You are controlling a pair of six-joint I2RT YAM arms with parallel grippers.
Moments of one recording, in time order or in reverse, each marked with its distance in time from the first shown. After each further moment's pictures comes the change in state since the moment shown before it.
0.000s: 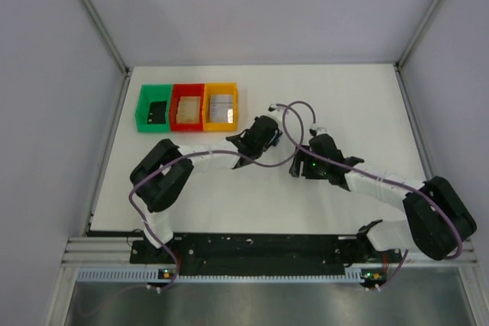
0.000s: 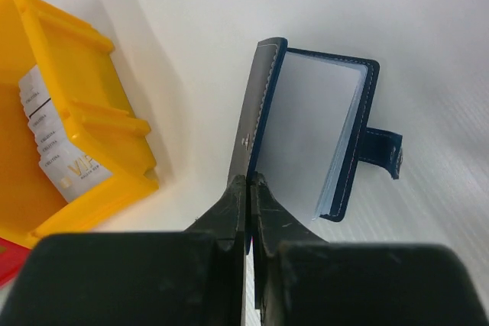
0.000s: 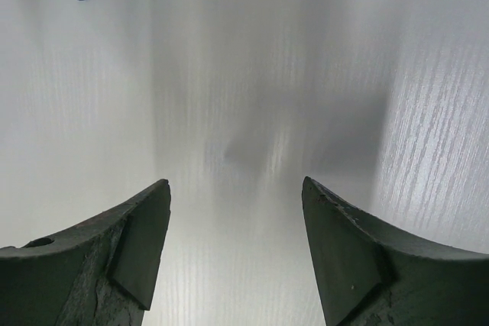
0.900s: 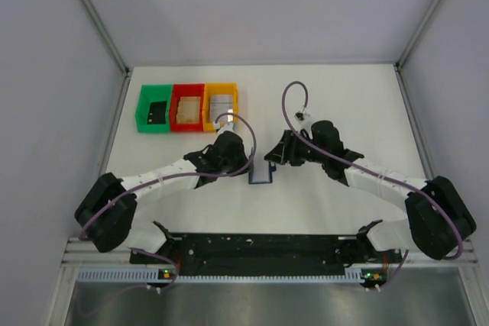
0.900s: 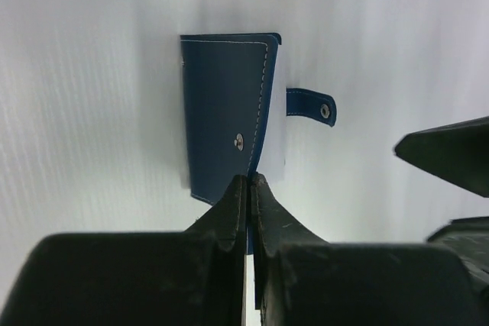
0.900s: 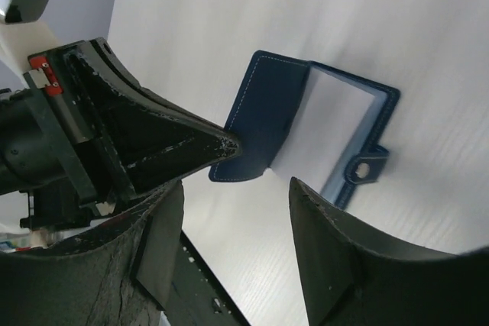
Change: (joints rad) left arm 0.068 -0.454 -0.343 -0.281 0.409 -0.980; right arm 0.004 -0.021 0.075 0.288 -0.457 0.107
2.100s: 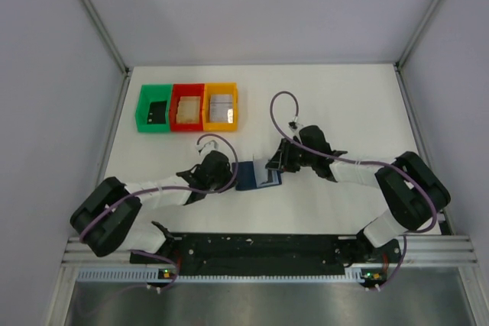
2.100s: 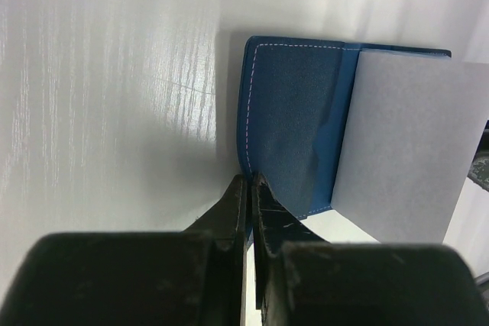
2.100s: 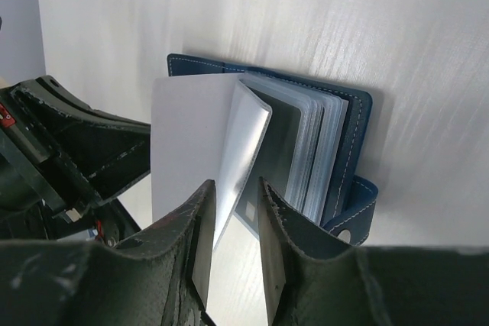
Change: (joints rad) left arm 0.055 -0.043 -0.307 0.220 -0.030 -0.148; right arm 0.016 0.248 0.000 0.074 0.023 0.058
